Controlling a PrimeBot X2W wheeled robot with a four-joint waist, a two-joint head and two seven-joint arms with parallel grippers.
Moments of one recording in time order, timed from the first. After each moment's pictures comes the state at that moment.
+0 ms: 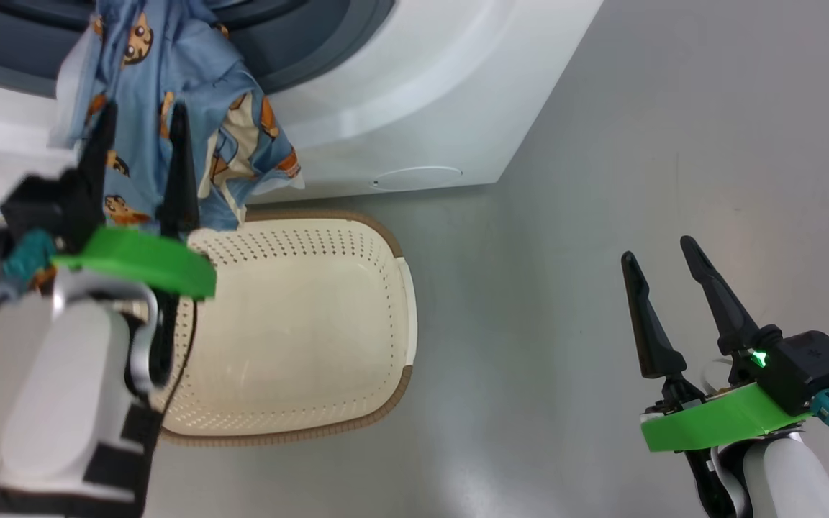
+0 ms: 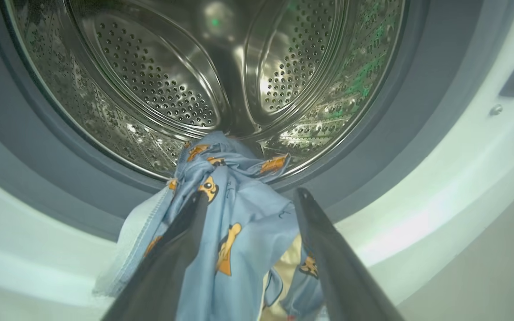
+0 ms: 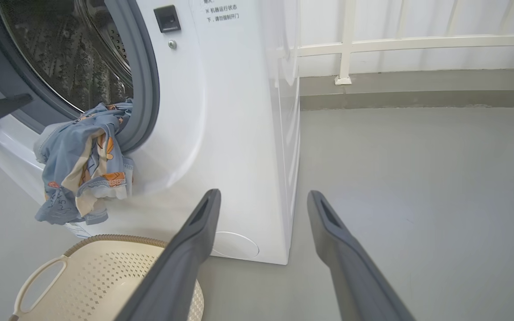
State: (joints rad) left arm -0.67 0.15 -0.21 0.40 -0.33 0.05 -0.24; right arm -0.18 -0.08 0.05 0.00 0.19 0.13 -0.26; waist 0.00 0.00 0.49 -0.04
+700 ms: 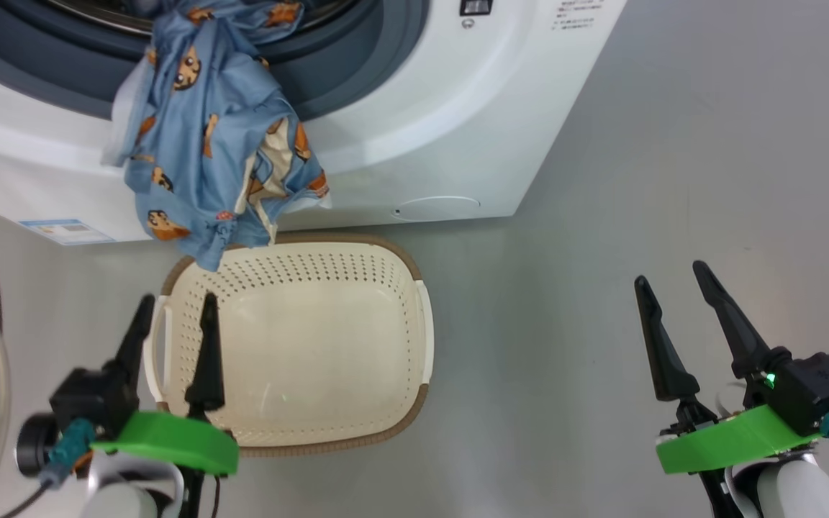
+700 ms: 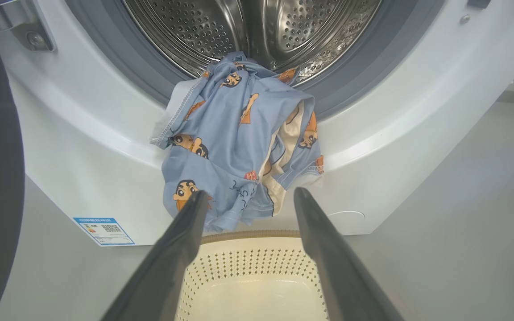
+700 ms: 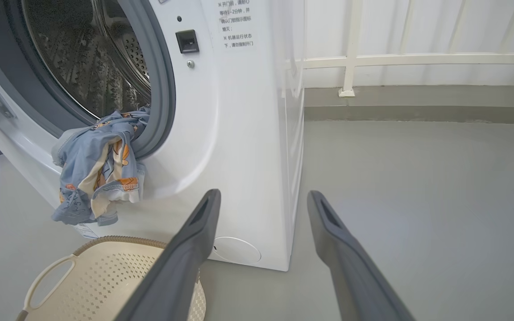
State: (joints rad) left arm -0.23 0.18 -0.22 0.14 -0.37 0.12 -0.22; right arm -0.13 -0.11 0.03 0.00 0.19 0.13 -0.26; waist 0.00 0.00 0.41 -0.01
